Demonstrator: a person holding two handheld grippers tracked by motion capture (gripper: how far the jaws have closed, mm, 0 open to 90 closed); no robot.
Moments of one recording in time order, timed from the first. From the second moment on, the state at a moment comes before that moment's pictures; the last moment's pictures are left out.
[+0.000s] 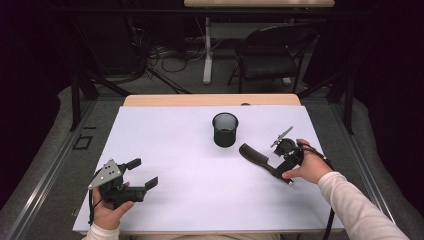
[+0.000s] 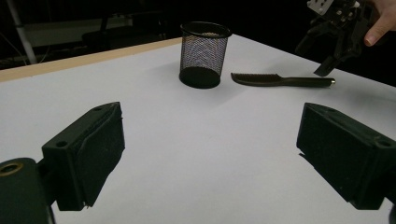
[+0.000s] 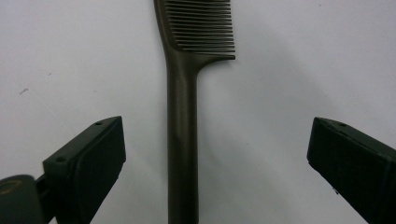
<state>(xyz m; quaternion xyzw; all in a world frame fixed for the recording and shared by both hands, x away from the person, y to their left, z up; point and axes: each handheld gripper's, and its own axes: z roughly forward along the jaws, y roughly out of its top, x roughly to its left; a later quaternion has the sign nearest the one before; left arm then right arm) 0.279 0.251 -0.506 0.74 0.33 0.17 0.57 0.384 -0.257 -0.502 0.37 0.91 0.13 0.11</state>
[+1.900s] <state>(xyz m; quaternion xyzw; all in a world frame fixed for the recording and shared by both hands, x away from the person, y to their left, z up) 0.279 0.250 -0.506 0.74 0.32 0.17 0.56 0.399 -0.239 -0.524 0.35 0.93 0.07 0.03</state>
